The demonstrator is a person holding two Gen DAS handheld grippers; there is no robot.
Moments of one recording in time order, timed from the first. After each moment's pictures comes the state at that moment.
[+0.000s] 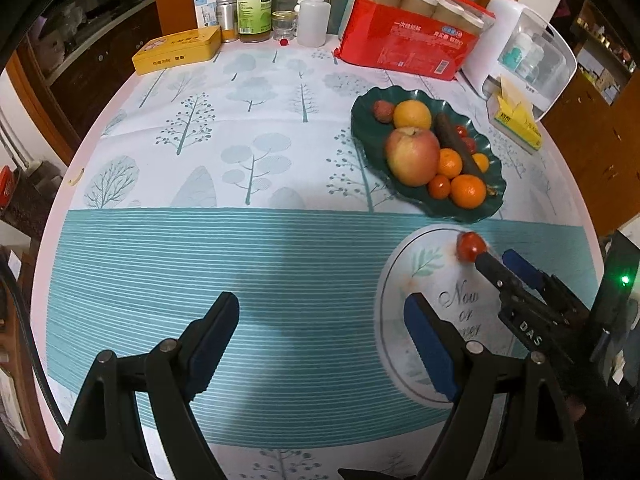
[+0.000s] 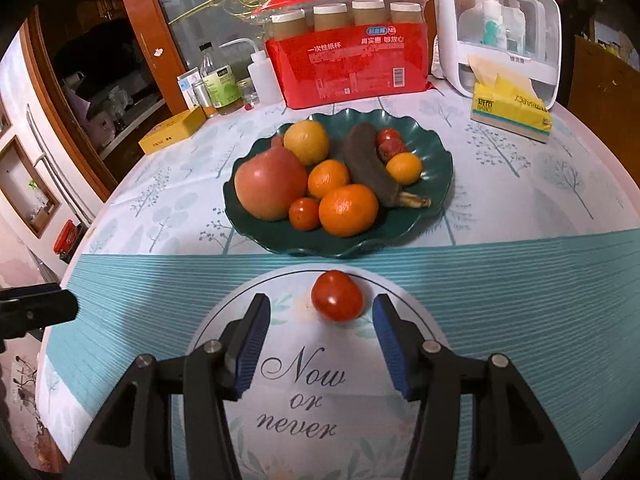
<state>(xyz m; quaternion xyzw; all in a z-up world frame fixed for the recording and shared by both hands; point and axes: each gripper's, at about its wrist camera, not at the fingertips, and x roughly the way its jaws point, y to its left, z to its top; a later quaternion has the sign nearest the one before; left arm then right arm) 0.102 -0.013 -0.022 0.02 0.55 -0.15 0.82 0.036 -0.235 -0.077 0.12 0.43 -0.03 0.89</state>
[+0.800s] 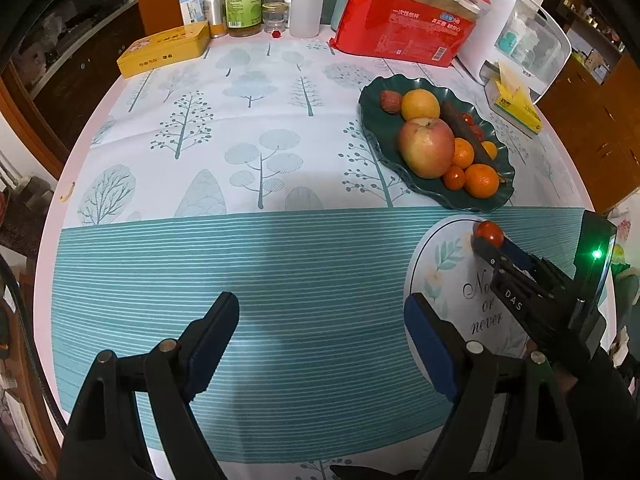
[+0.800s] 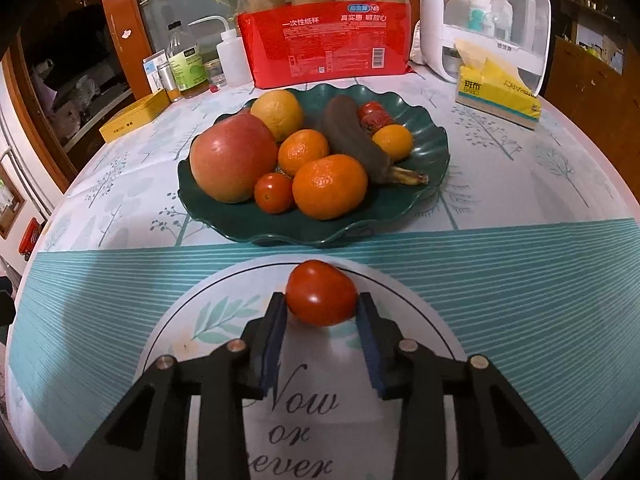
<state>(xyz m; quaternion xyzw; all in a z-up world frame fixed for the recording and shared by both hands) 0.123 0.004 -0.033 0.04 0.56 -0.18 0.81 0.059 -0.226 -0.109 0.10 0.45 -0.09 0.88</state>
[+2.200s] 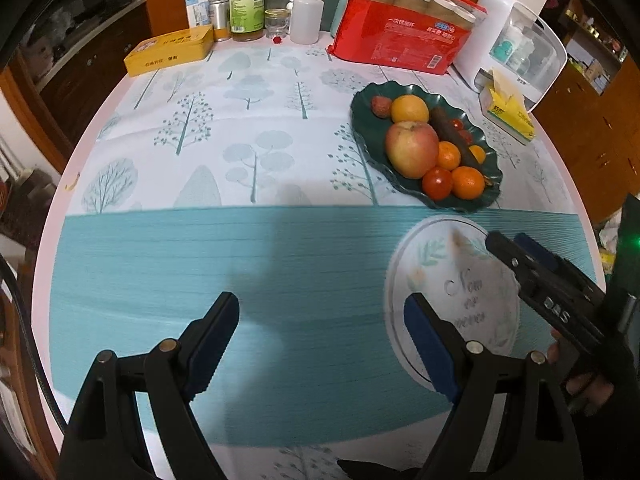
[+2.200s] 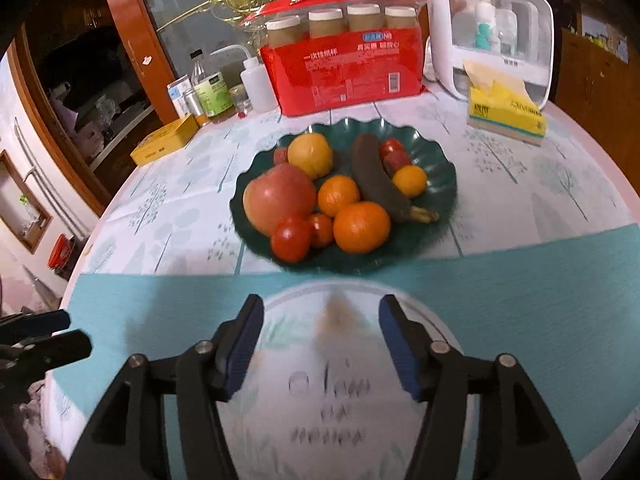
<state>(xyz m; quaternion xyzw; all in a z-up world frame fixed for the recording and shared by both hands) 0.097 -0.001 -0.020 0.02 0.55 -0.17 0.82 0.043 -0.224 -0.057 0.14 0.44 -0.05 0.89</state>
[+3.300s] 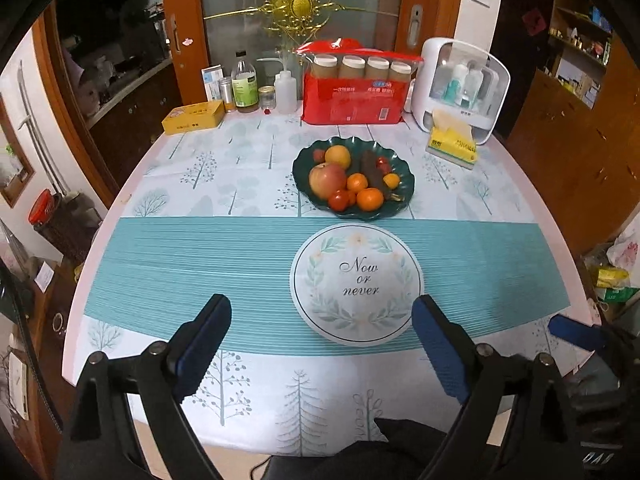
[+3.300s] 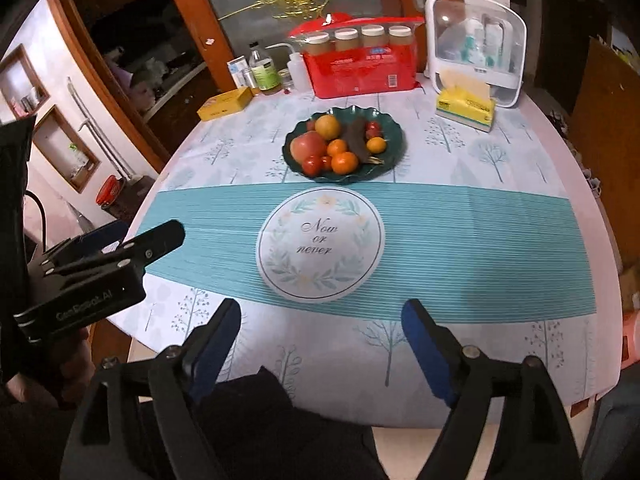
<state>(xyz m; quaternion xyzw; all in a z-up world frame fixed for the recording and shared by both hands) -0.088 -0.079 0.104 0.04 0.45 -0.12 0.88 -0.148 -0.257 0.077 0.11 0.49 0.03 0.86</state>
